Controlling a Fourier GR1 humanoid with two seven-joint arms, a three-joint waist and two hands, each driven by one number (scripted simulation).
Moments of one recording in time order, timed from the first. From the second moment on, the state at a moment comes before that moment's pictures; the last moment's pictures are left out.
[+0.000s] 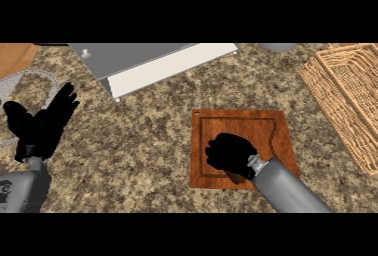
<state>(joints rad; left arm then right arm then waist) -0.21 0.30 0.12 -1.40 0.10 -0.03 0.23 -0.48 -0.23 0.64 -1.27 1.40 0.47 -0.44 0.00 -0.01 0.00</state>
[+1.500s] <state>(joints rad) -0.26 0.27 0.07 -1.42 0.08 -0.05 0.24 -0.98 0.00 -0.22 -1.00 1.31 -0.52 0.94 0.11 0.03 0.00</state>
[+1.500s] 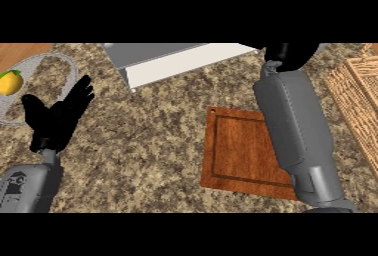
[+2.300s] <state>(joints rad) -0.28 0.27 0.09 -1.39 0.07 -0.04 0.24 -1.38 -0.17 -0.39 -0.59 1.65 -0.56 1.10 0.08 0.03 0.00</state>
